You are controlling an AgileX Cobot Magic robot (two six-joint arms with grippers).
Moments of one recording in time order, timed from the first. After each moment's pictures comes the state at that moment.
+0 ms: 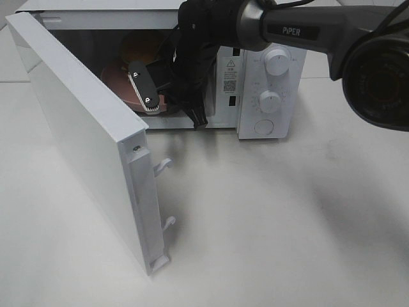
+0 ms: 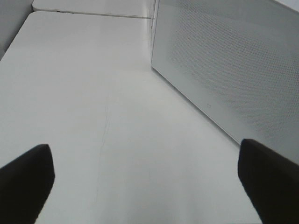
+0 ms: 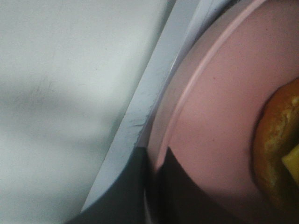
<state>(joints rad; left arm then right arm) 0.01 0.00 -0.51 -0.10 1.07 -0.01 0.60 2.42 -2.09 -0.03 0.73 -1.44</state>
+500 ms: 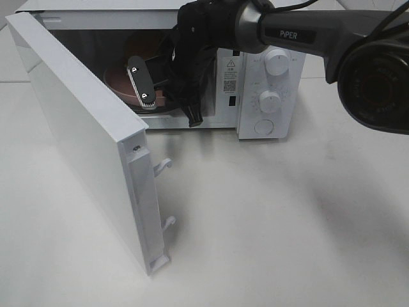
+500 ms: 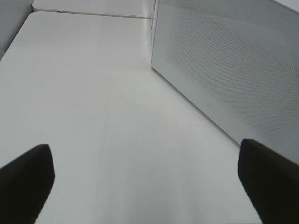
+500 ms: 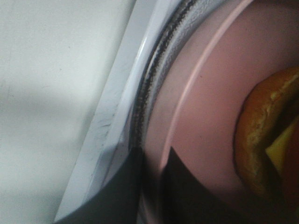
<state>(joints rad) 0.01 0.00 -0.51 -0.10 1.07 -0.01 0.60 2.44 -2.11 -0.06 0.67 -1.36</state>
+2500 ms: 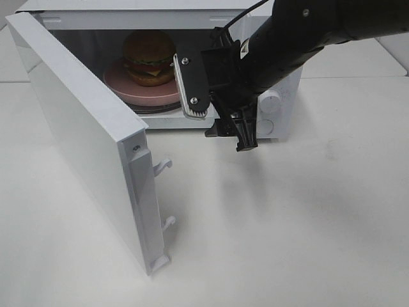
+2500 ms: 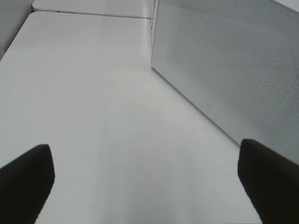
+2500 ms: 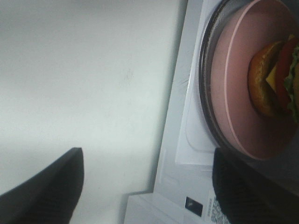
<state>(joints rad) 0.01 0.00 -0.51 -0.10 1.07 -0.01 0.60 1.78 -1.20 0.09 0.34 -1.34</state>
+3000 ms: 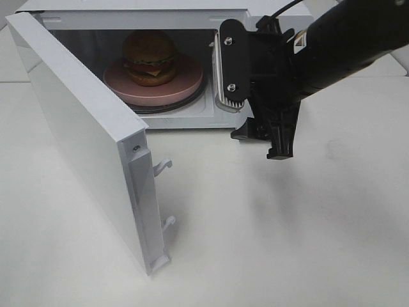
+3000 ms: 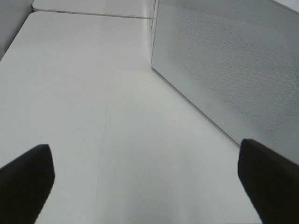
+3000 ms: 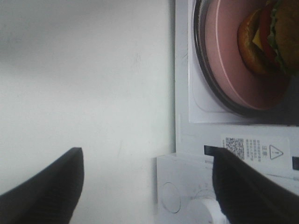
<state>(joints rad) 0.01 0.00 -0.51 -0.10 1.07 -0.01 0.57 1.52 -0.99 0.09 0.33 -1.15</state>
